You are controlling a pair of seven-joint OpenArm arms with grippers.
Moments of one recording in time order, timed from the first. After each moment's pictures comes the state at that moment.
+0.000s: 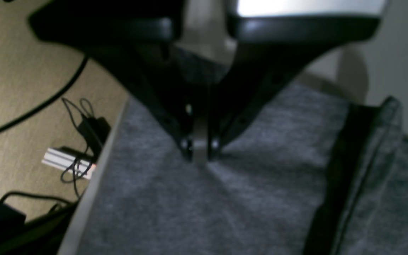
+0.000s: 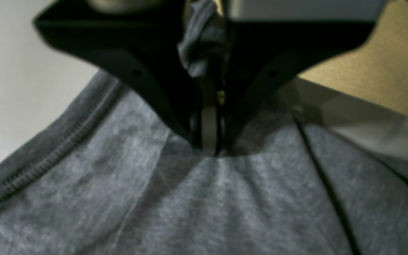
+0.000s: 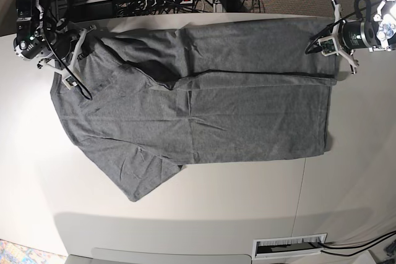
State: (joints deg) left arm 19.5 -60.3 25.0 92.5 -11.8 -35.5 4.3; right arm -20.9 35.0 12.9 98.2 30.6 32.8 -66.0
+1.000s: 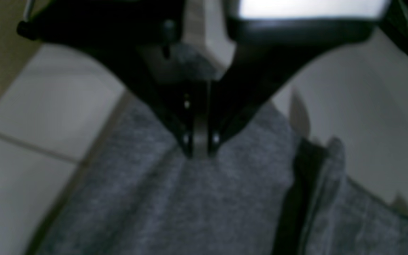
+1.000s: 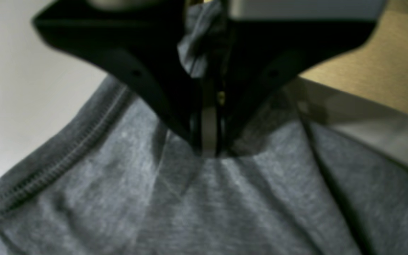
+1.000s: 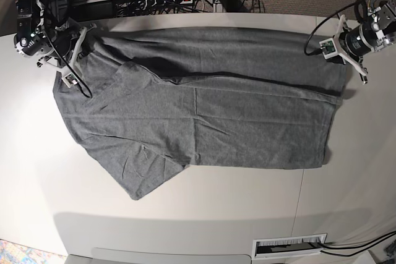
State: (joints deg) left arm 20.9 -61.2 26.1 98.1 1.3 -16.2 11.0; right arm -22.7 35.0 12.9 99.4 29.4 32.4 -63.8
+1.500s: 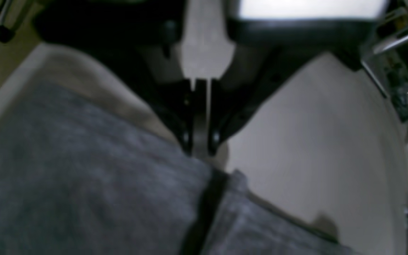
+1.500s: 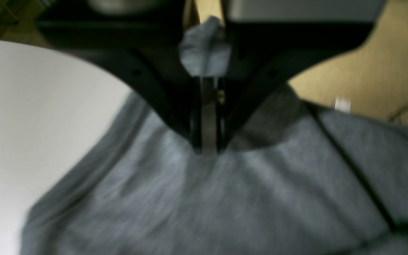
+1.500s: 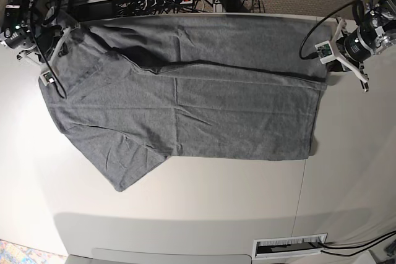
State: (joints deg) left arm 20.9 -65.9 26.5 109.3 1.4 -7.5 19.6; right arm -24.6 33.9 26.8 103.8 31.8 33.1 -66.8
